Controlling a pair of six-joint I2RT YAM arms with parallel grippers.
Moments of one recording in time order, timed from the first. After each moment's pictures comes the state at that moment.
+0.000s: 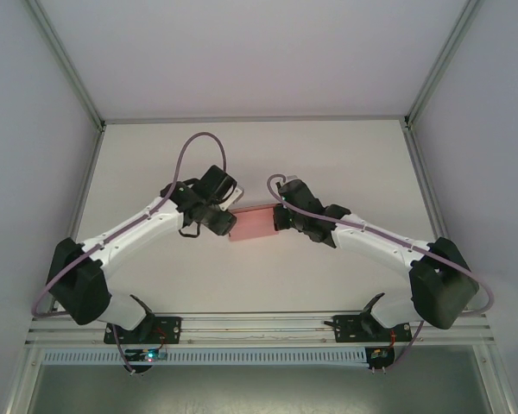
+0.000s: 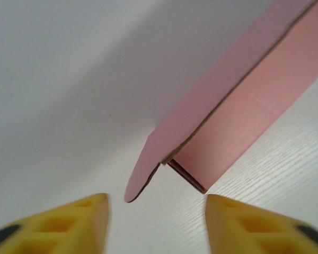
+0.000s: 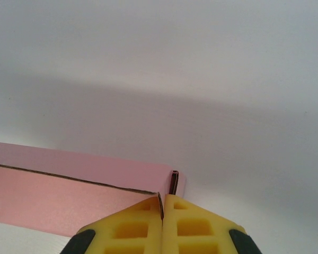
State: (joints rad) left arm -0.63 1.47 1.18 -0.87 -0.02 -0.01; right arm 0.72 1.41 0.89 -0.31 0.13 0.44
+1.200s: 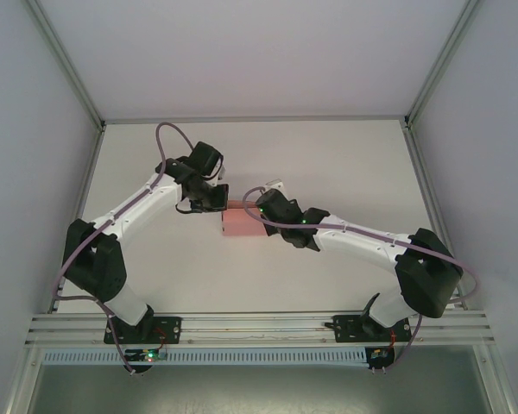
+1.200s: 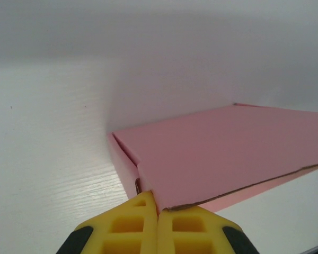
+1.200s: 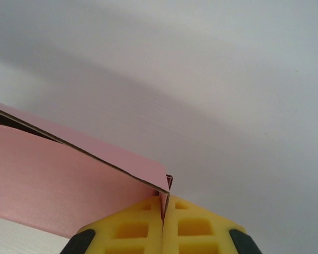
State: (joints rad) left arm -0.44 1.61 1.33 -0.91 0.26 -0.48; right arm 0.88 1.51 0.97 -0.37 0.43 0.36
